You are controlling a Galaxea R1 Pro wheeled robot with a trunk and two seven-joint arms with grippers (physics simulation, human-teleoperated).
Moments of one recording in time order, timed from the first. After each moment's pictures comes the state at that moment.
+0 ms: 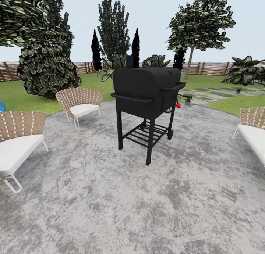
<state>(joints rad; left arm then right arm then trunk) -0.10 0.13 -0.01 -0.17 -0.01 -0.43 0.01 -0.05 -0.11 -0.01 -0.32 0.00 -0.43 -0.01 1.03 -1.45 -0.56</state>
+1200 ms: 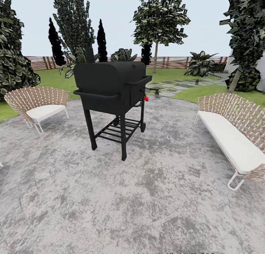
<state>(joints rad) -0.10 0.15 -0.01 -0.14 -0.04 -0.53 -0.01 -0.05 -0.11 -0.01 -0.32 0.00 -0.43 -0.01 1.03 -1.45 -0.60</state>
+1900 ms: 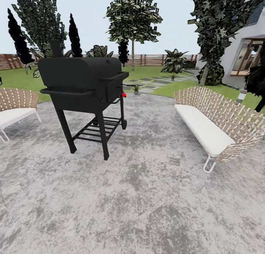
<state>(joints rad) -0.10 0.15 -0.01 -0.14 -0.04 -0.53 -0.01 -0.05 -0.11 -0.01 -0.32 0.00 -0.43 -0.01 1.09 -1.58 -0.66</state>
